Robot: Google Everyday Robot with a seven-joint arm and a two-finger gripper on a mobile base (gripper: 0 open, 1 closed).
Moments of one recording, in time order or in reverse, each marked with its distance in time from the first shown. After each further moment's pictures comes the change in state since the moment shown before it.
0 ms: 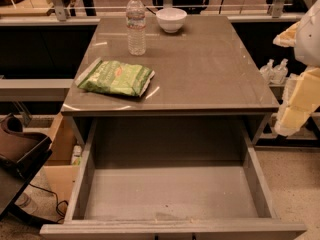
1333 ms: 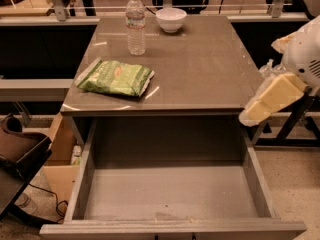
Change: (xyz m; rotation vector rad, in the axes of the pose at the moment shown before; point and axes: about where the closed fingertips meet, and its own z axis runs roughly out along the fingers) arm -0.020 -0.016 0.027 0.091 -0.239 0.251
